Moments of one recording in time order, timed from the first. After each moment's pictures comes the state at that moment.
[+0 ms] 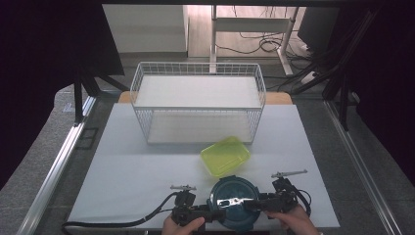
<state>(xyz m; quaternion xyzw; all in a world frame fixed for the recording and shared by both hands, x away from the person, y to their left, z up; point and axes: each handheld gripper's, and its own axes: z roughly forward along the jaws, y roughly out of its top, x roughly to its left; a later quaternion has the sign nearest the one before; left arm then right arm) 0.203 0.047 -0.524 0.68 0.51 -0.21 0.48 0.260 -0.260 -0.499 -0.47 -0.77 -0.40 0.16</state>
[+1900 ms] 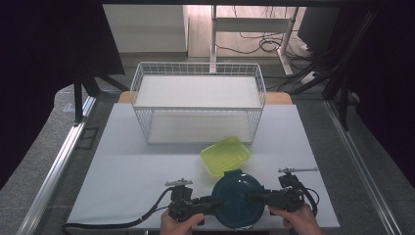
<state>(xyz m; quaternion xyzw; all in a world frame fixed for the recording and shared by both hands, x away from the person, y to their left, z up) 0.201 0.052 -0.486 0.67 0.52 -0.15 0.51 0.250 -0.258 -0.459 -0.51 -0.74 -0.41 0.12</state>
